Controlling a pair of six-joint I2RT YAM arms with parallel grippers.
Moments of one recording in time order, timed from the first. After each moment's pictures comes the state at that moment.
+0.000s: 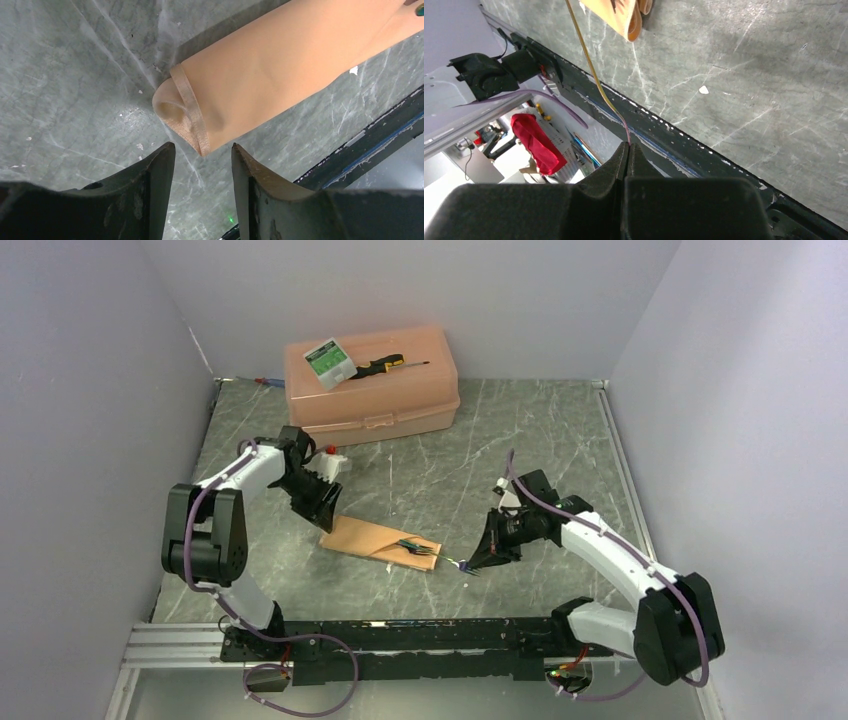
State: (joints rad) left arm -0.13 1.66 1.10 -0.92 0.41 0.45; right arm 0.40 1.12 0.68 -0.69 -0.66 0.63
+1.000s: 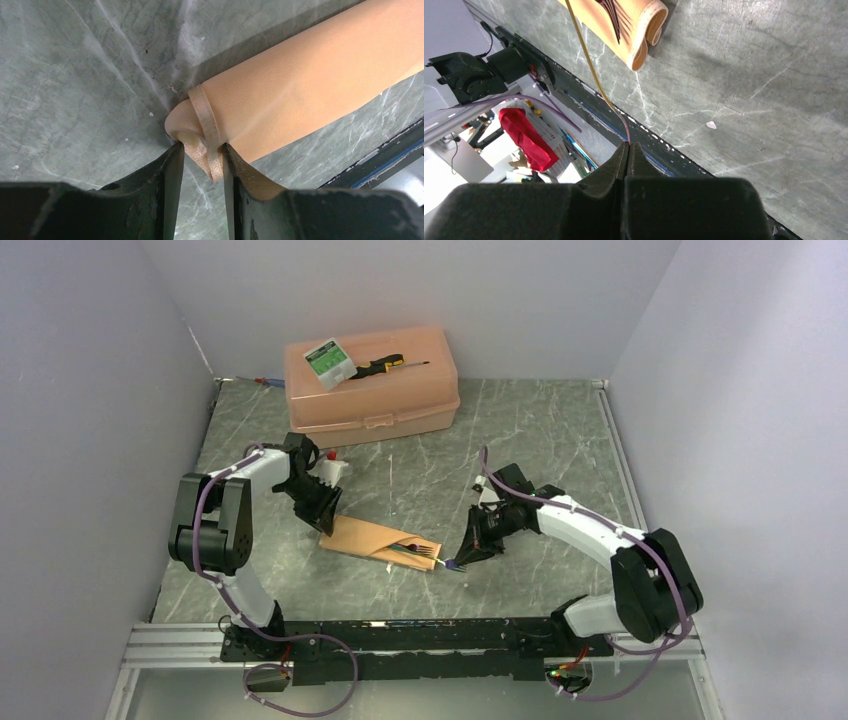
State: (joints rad) left arm -0.13 1.74 1.05 -0.81 0.40 0.40; right arm 0.48 1.35 0.74 -0.57 -0.66 0.62
